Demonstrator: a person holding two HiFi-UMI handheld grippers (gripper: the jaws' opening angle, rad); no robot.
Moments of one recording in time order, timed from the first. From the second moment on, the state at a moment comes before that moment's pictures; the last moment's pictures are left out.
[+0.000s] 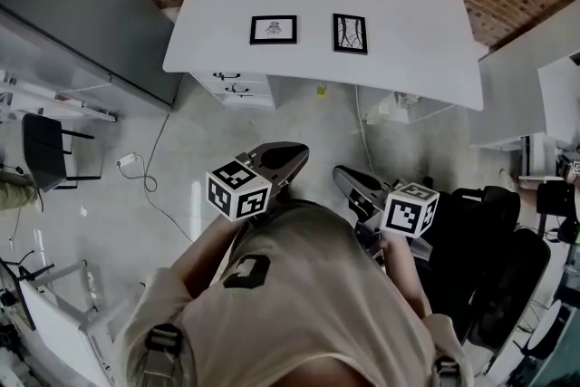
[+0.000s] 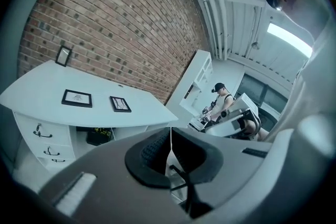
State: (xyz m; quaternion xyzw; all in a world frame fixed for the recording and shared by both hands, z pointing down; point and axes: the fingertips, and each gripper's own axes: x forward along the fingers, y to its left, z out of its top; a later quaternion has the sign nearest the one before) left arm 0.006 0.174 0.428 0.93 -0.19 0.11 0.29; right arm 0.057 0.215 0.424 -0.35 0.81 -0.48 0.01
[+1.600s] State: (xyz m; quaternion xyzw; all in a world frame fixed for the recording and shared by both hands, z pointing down) left arm -0.128 -0.007 0.437 0.89 -0.33 0.07 0.30; right arm -0.020 0.063 0.440 -0.29 0.81 -0.51 -0.06
